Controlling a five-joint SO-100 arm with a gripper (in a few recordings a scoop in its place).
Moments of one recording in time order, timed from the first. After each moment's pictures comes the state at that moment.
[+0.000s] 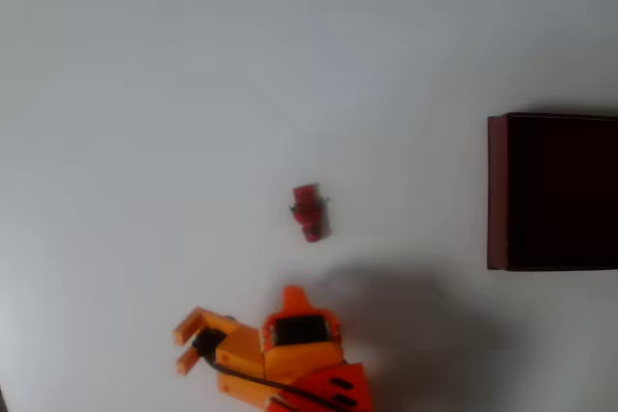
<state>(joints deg) -11.4 191.4 173.8 75.9 3.9</state>
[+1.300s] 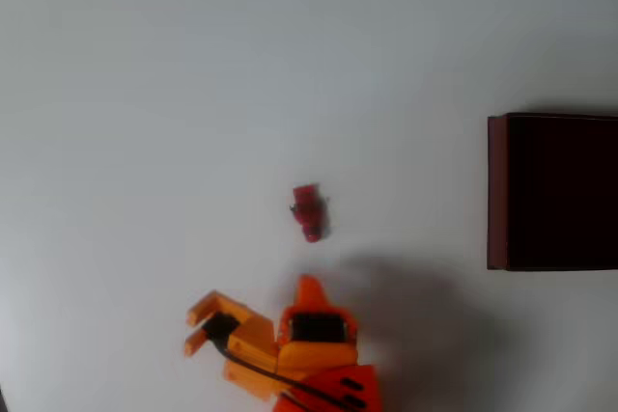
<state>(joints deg) -7.6 191.4 173.7 75.6 11.1</state>
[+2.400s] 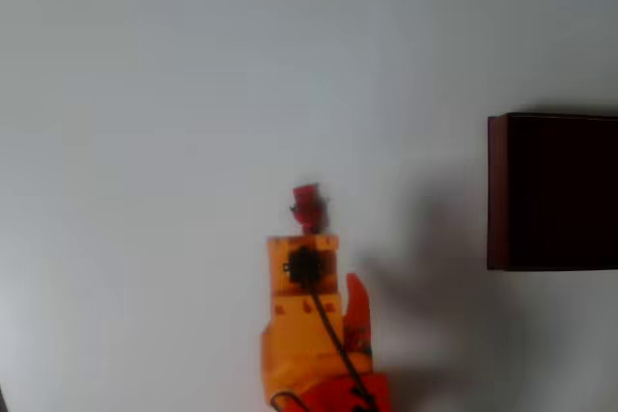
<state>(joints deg) -4.7 181.8 161.3 76.8 84.8</state>
